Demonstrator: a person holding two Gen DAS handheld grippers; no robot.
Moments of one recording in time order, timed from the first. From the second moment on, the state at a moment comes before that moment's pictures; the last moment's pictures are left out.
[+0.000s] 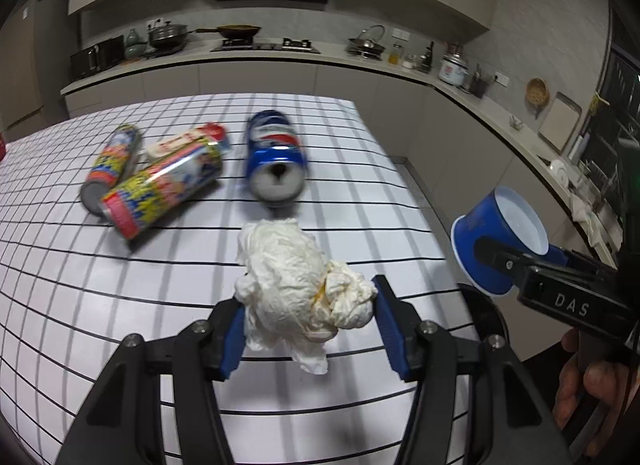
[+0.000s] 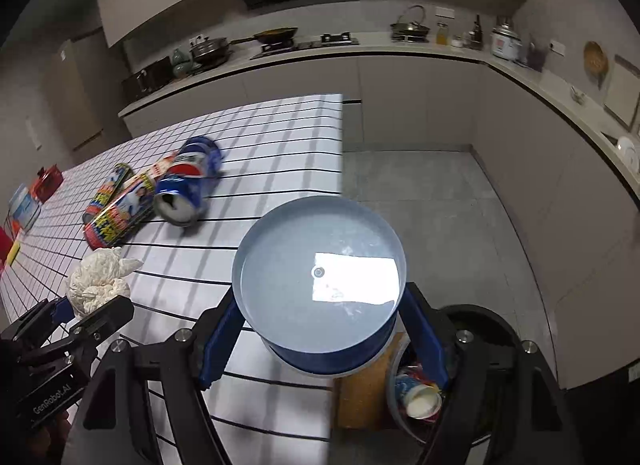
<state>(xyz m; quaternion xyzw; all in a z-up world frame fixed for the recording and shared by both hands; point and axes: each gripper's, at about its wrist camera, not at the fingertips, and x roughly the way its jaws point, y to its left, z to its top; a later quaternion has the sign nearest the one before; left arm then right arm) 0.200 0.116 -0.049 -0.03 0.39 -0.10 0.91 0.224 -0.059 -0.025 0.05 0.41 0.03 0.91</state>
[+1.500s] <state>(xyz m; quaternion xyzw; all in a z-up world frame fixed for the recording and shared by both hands) 0.189 -0.125 -0.146 -0.02 0.48 -0.13 0.87 0.212 -0.304 -0.155 0.09 0.52 0.01 0.85</state>
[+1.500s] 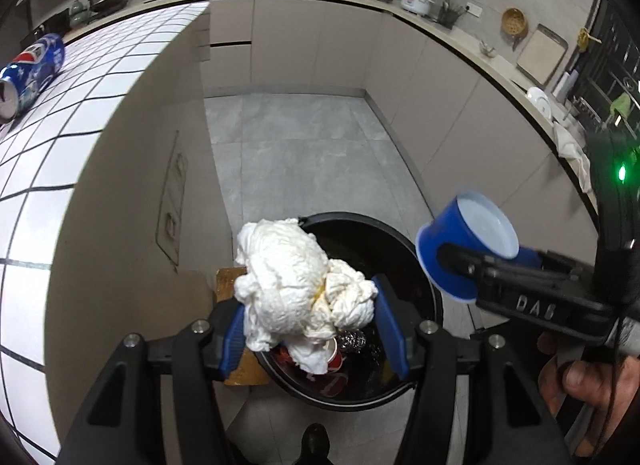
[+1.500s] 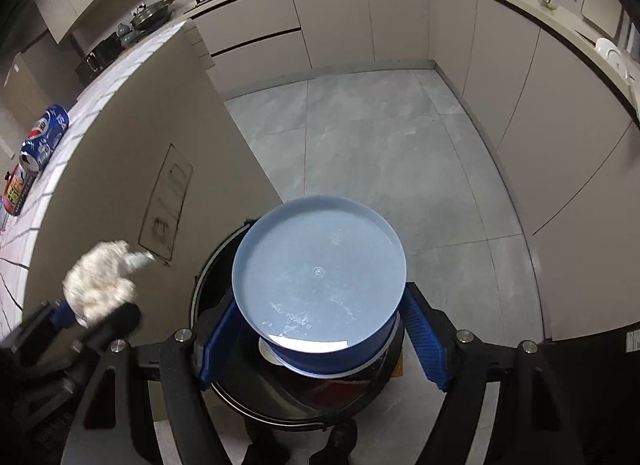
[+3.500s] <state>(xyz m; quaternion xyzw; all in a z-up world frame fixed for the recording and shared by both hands) 0.158 -0.039 -0.055 -0.06 0.39 -0.03 0.92 0.211 -0.229 -0.078 0.02 0.45 0.08 0.89</state>
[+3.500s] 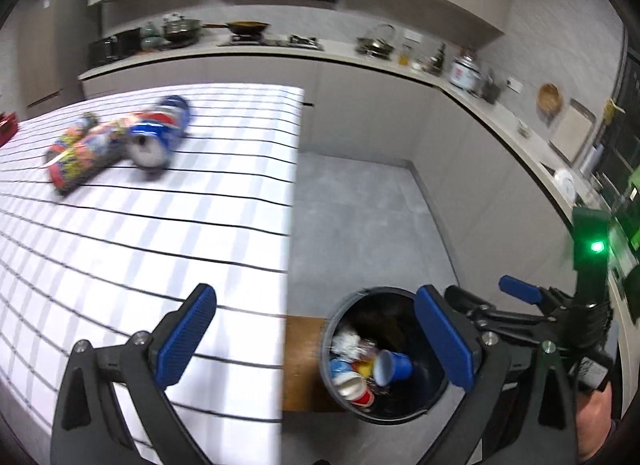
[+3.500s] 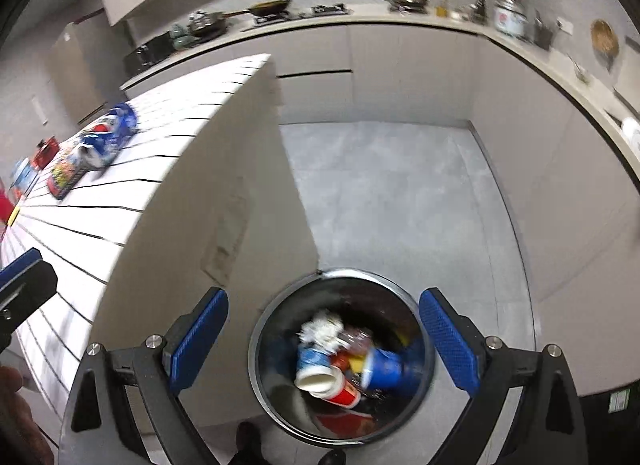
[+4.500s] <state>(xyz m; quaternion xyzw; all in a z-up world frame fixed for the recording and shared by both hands) 0.245 0.245 -0.043 -0.04 0.35 -0.03 0.93 0.307 0.055 -0.002 0.02 0.39 0.09 0.92</state>
